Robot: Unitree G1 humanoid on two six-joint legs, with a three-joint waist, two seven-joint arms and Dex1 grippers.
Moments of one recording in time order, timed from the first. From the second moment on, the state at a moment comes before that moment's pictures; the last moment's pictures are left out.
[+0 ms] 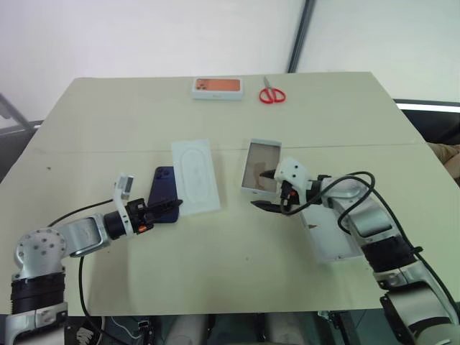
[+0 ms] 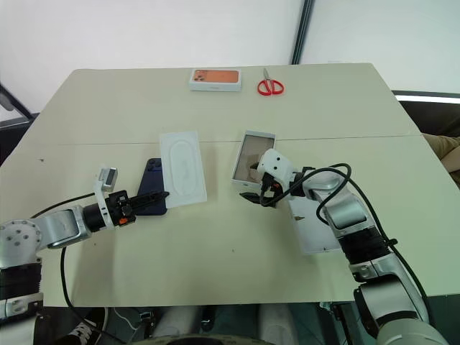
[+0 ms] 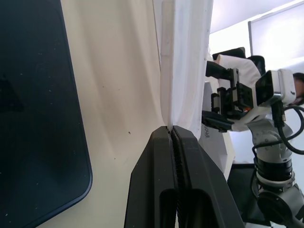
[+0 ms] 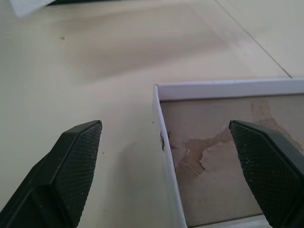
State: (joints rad) left arm -0.24 0.60 0.37 0.00 -1.38 1.30 -0.35; right arm -0.53 -0.57 0.23 0.10 0.13 0.32 0.97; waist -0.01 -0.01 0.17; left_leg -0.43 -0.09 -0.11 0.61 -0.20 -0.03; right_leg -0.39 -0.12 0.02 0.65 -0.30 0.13
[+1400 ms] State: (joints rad) left arm -0.32 0.63 0.39 0.04 -1.57 1.33 -0.25; right arm -0.29 -0.62 0.33 -0.20 0.10 0.20 1.10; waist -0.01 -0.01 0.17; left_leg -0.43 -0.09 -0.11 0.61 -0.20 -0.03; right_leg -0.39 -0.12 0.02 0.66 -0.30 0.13
